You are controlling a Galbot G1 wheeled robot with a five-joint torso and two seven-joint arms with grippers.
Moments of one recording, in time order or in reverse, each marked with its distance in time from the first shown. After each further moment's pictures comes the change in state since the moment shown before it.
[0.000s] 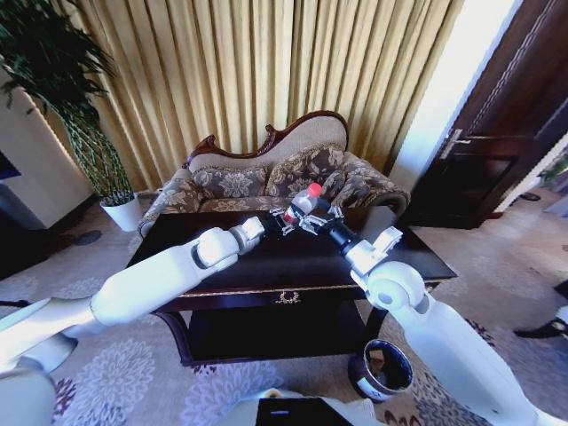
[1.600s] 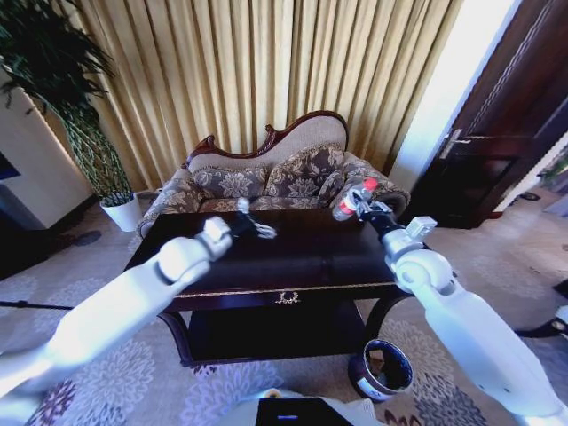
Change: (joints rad) left arm 0.622 0.138 -0.714 -0.242 -0.054 0.045 0.009; right arm -0.076 -0.091 0.232 -0.190 -0.014 -0.030 0.236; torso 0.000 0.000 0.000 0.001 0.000
